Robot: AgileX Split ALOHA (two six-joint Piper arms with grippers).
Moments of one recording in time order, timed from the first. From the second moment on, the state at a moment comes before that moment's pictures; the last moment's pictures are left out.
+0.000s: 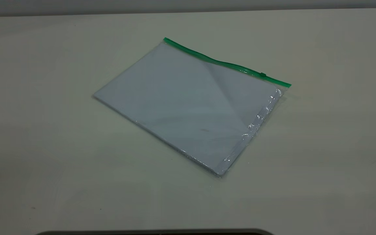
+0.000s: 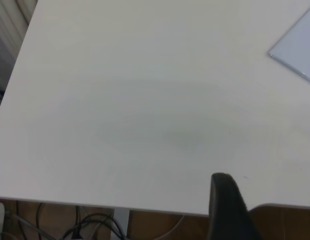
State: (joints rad) left arm 0.07 -0.02 -0.49 0.04 1.14 -0.02; right arm 0.04 -0.02 -0.48 0.07 1.12 -0.04
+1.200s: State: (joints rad) left arm 0.07 0.11 -0.52 0.02 1.05 0.00; right arm 0.04 0.11 -0.49 0.12 1.00 -0.06
